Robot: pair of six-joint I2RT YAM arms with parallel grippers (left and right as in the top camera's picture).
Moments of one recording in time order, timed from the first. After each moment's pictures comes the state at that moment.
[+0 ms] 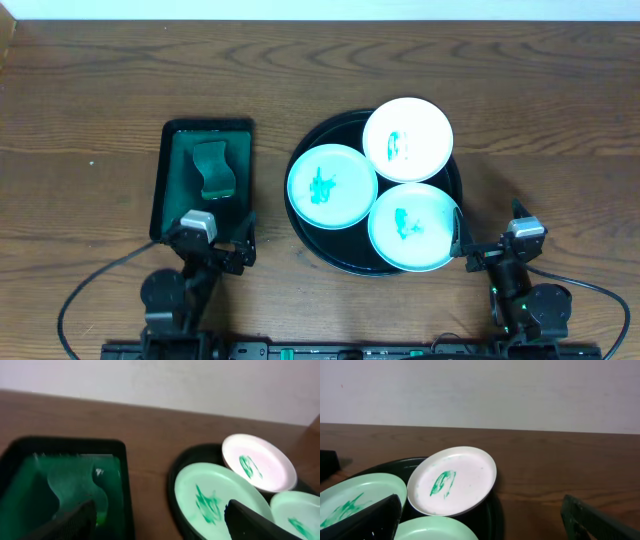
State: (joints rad) left arm 0.02 0.13 0.11 -0.19 0.32 -0.18; right arm 0.04 0.01 0.01 -0.06 -0.14 0.06
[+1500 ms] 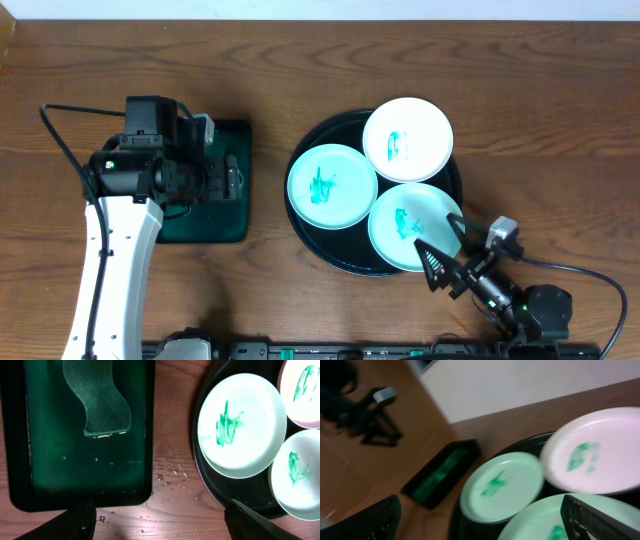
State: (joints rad) left arm 0.02 1.31 1.24 -1.16 0.23 -0.09; right arm 0.04 0.01 0.01 -0.04 -0.70 0.52
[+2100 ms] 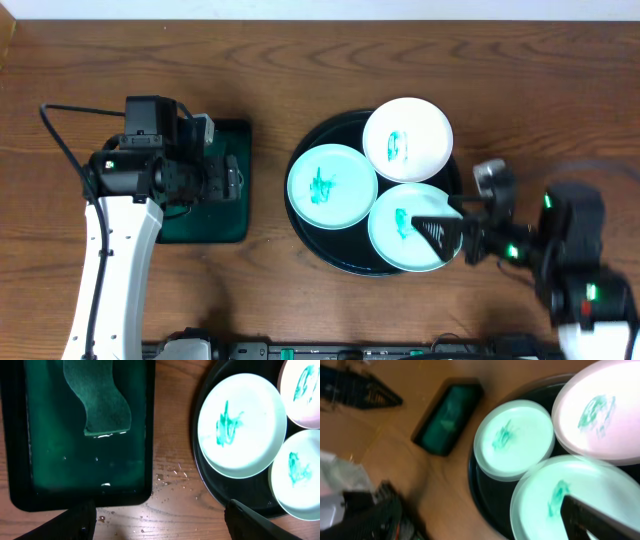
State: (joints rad) left arm 0.02 1.31 1.24 -1.16 0.23 -0.09; right arm 0.06 0.81 0.81 -0.75 -0.77 0.11
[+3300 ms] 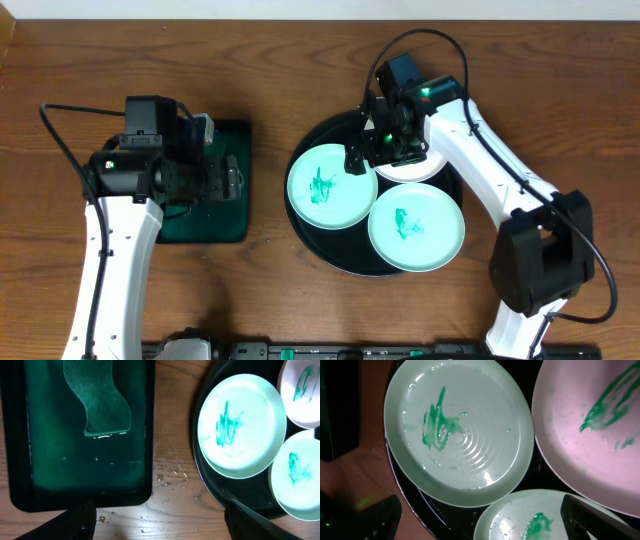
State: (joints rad) left arm 0.02 1.31 1.25 -1.16 0.23 -0.09; right arm 0.43 1.95 1.62 -1.08 -0.32 0.17
